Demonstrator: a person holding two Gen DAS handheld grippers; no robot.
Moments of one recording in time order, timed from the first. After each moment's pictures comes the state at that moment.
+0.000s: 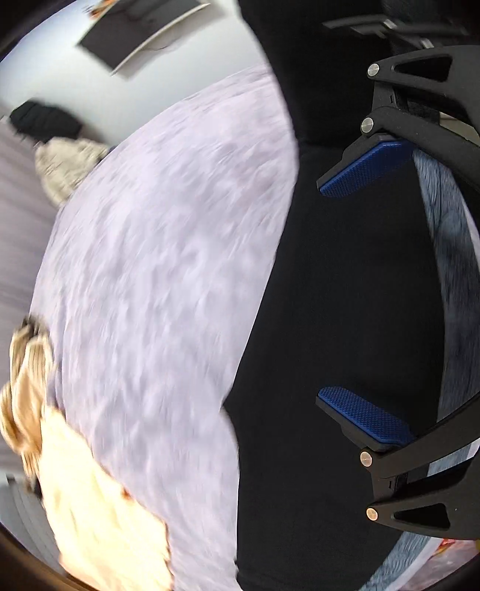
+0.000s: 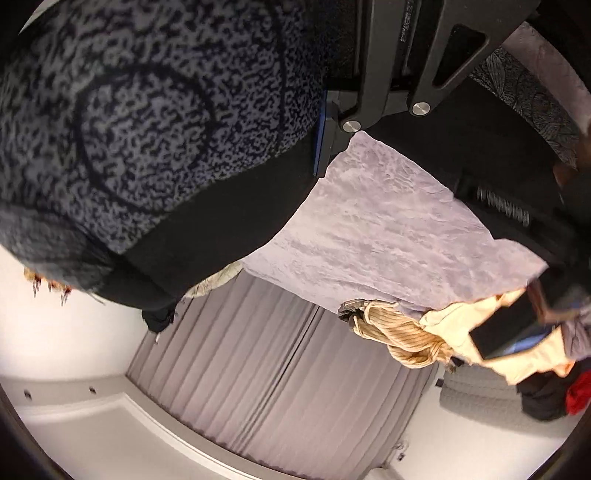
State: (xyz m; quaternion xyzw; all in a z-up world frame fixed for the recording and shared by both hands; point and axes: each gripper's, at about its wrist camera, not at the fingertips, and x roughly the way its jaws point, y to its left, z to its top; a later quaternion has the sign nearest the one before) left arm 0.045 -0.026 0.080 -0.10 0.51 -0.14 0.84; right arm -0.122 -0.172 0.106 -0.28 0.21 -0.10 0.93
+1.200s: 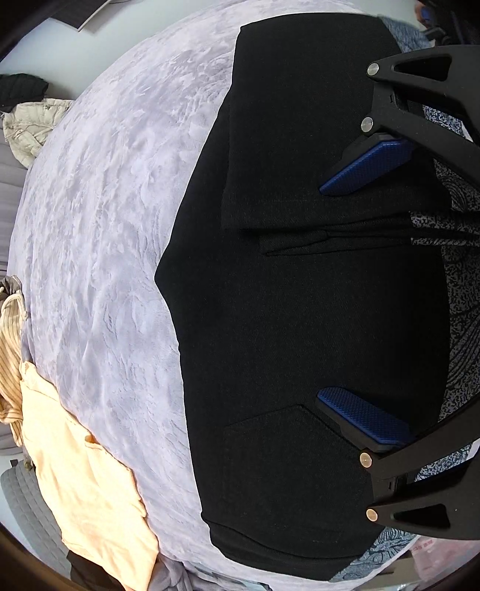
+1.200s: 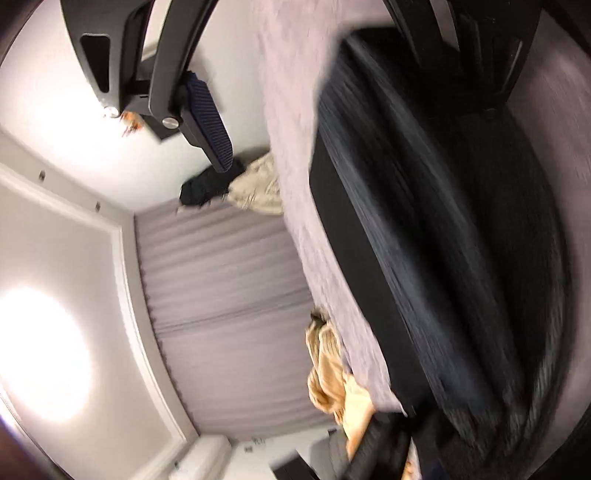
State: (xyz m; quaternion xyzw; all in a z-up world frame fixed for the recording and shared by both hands) left arm 0.048 0.018 0.013 0.00 0.55 -0.06 0.83; right arm -0.155 -0.144 -0.030 -0.53 0.17 -0.12 0.82
